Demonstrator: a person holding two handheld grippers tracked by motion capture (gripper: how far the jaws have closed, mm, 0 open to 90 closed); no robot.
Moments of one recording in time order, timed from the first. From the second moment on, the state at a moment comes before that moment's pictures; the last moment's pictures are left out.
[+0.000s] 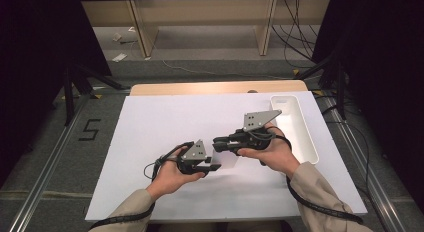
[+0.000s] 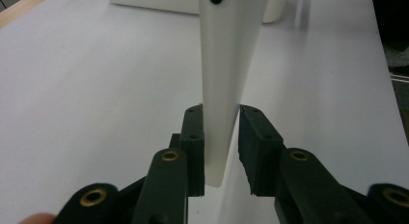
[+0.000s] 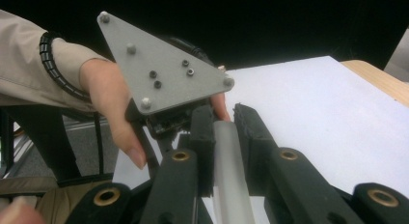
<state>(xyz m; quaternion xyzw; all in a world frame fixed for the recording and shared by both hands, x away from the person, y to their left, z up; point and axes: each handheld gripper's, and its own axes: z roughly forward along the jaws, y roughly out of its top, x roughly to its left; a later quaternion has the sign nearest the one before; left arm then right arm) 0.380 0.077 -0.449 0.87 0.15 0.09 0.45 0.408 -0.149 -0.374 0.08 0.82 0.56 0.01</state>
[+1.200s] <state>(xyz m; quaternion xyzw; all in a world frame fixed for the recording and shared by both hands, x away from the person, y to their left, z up) 0.385 0.088 -0.443 0.86 0.21 0.09 0.45 0.416 -0.161 -0.371 0.12 0.79 0.60 0.07</state>
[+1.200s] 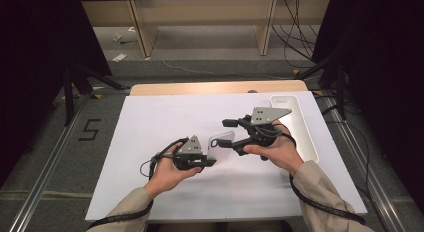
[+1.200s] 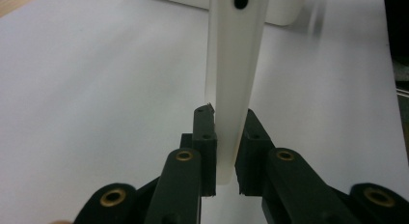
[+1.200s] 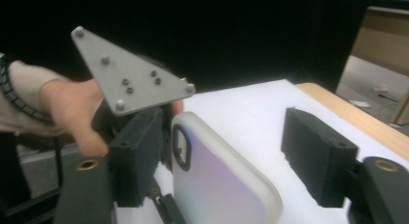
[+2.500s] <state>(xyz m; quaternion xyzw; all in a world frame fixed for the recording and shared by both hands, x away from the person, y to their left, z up) 0.398 0.109 -0.438 0.81 0.36 0.14 0.44 0.431 -0.180 -0.388 0.25 0.74 0.61 0.13</state>
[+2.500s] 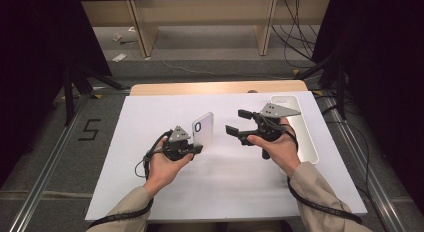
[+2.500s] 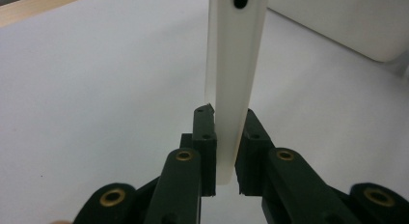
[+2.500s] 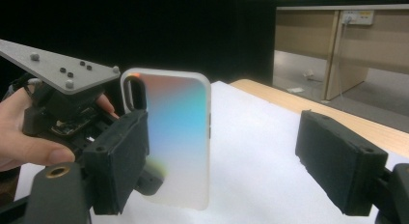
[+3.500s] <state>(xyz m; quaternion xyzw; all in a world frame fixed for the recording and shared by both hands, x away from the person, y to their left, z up) 0.399 0.101 -0.437 0.81 0.38 0.13 0.44 0.427 -0.171 -0.391 0.27 0.72 0.62 0.15</state>
